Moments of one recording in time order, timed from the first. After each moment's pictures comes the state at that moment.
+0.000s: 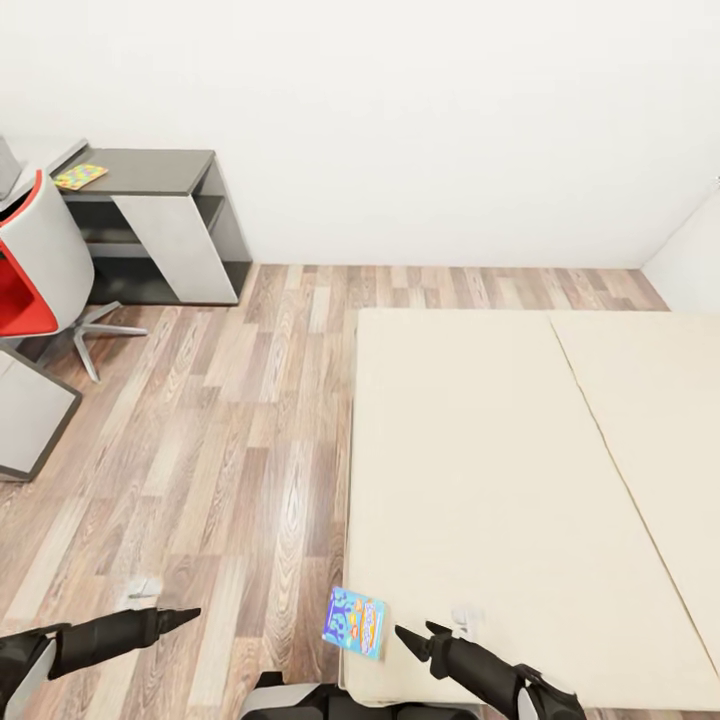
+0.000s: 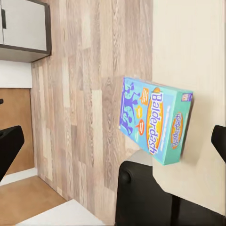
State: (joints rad) left arm -0.44 0.42 0.12 -0.56 0.17 0.36 -1.02; right arm -0.23 0.05 -0.19 -0.85 -0.09 0.24 0.85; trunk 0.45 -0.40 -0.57
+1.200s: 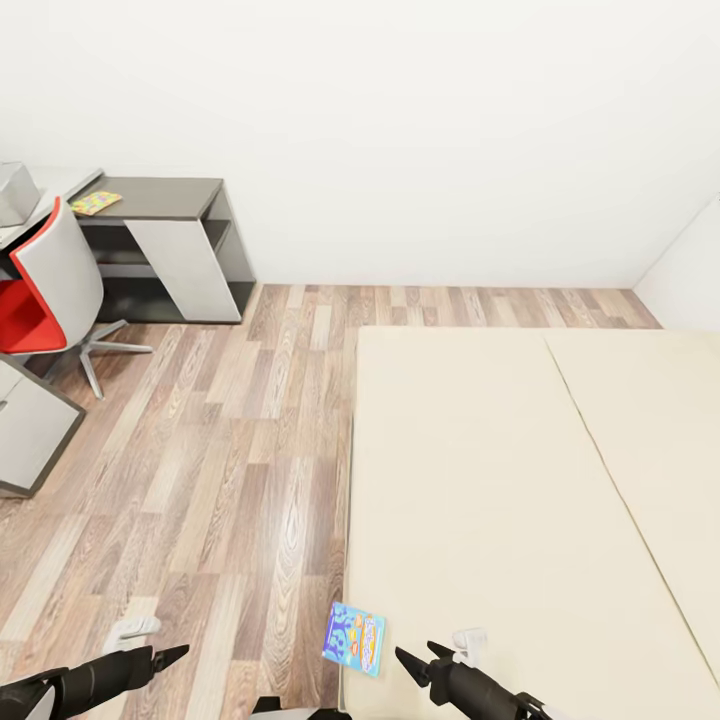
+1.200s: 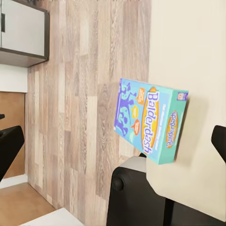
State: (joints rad) left arm -0.44 0.39 0.12 -0.35 0.17 0.20 -0.79; right arm -0.23 0.05 -0.19 -0.71 -0.09 0.09 0.84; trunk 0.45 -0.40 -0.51
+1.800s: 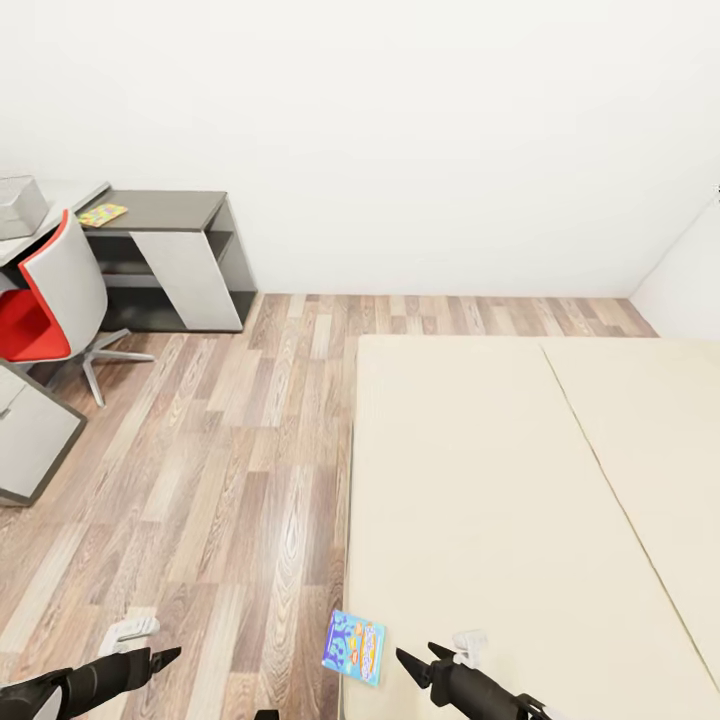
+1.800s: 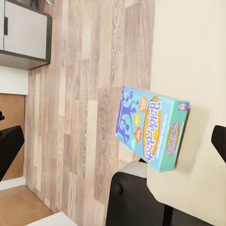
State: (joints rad) left arm -0.44 0.37 0.11 -0.35 0.17 0.20 -0.61; right arm -0.23 0.05 -0.19 -0.70 -0.09 0.09 0.84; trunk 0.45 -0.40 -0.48
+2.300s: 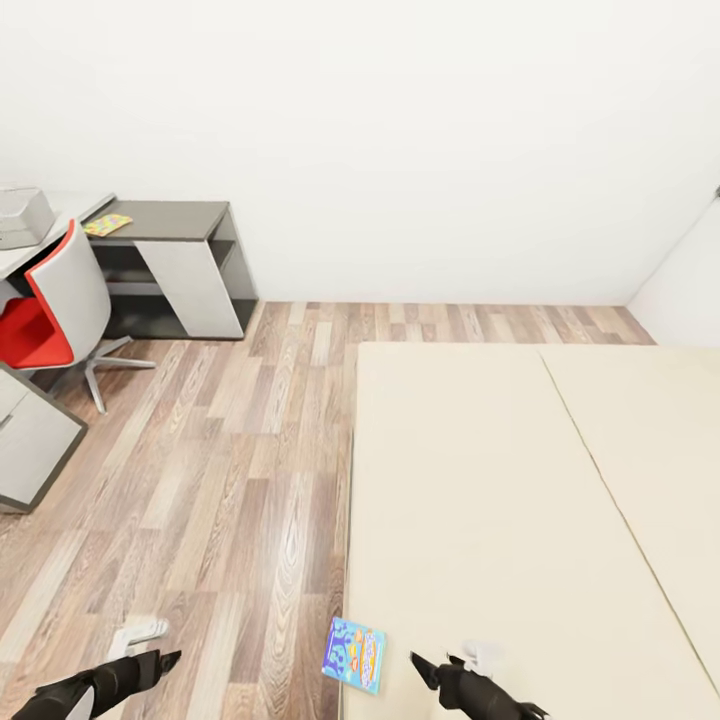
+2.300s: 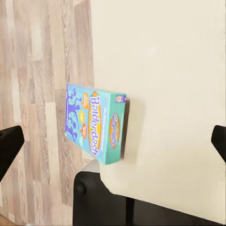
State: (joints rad) left arm -0.44 0.30 0.11 -0.35 0.16 0.17 -0.31; right arm -0.23 0.05 -0.20 -0.67 -0.09 0.09 0.63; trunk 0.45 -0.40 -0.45
